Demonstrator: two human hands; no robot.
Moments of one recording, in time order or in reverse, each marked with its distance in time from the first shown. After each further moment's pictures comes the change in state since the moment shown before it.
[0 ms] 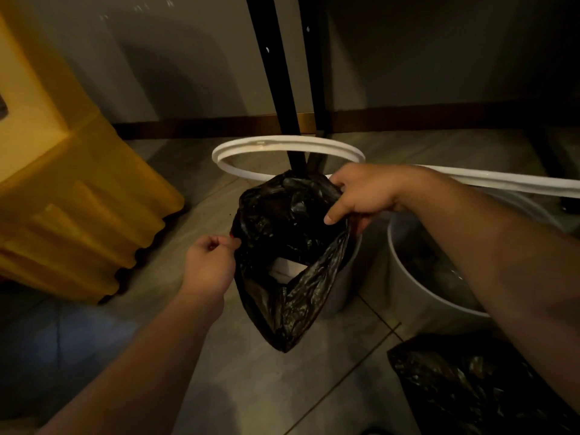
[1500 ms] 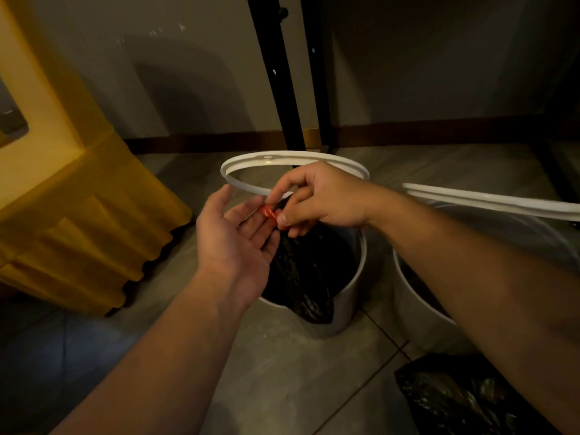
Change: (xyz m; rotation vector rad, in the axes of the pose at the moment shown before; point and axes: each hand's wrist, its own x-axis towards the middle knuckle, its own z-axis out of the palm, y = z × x) left_hand -0.071 0.088 0.032 -0.576 -0.264 -0.078; right_hand 0.005 -0.046 0.030 0.319 -0.043 -0.523
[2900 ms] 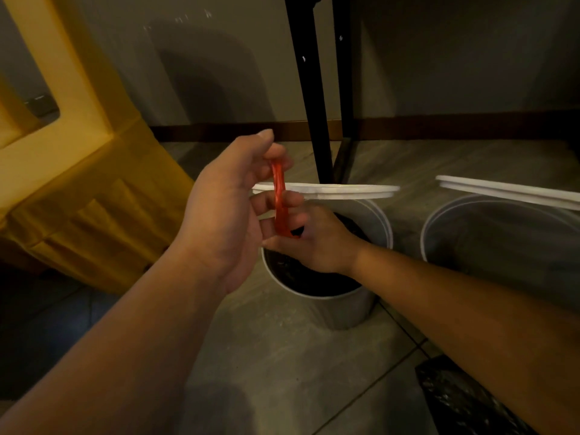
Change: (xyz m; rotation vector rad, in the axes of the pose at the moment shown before) left_hand -0.043 0.050 -0.007 0.333 -0.193 0.283; right_hand 0.012 0.038 0.093 -0.295 0.223 -0.265
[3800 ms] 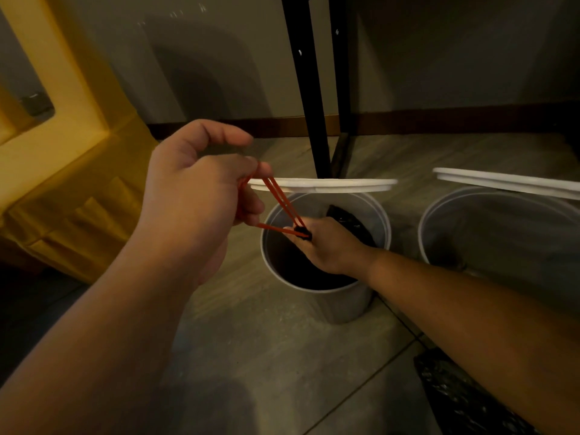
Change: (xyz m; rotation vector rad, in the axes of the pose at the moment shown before) left_hand -0.004 0.011 -0.016 0.226 0.173 0.223; right_hand -0.012 0.066 0.010 -0.266 -0.017 0.151
